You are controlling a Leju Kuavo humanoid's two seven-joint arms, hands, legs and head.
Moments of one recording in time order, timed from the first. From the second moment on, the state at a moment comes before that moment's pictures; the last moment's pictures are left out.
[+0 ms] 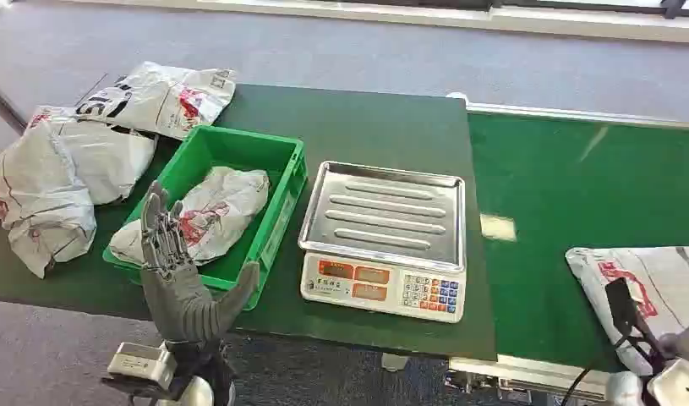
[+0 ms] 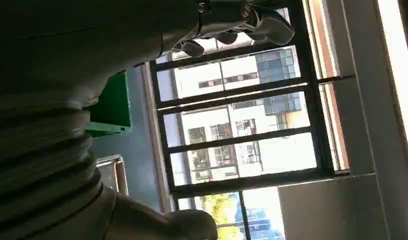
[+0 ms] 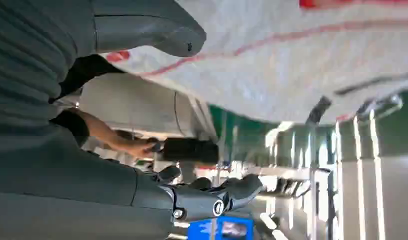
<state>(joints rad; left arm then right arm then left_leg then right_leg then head) 0.14 -0.21 -0.27 -1.84 -0.34 0.36 -0.64 -0.21 -0.05 -0.56 -1.05 1.55 -0.44 0.27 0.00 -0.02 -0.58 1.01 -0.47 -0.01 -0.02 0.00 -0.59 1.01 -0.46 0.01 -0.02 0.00</state>
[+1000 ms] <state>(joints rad) 0.19 -0.23 -0.22 -1.89 -0.35 0.38 -0.65 -0.06 0.08 -0.55 -1.22 1.54 -0.40 0.25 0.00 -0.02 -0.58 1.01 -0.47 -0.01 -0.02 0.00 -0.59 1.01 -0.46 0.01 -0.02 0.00</state>
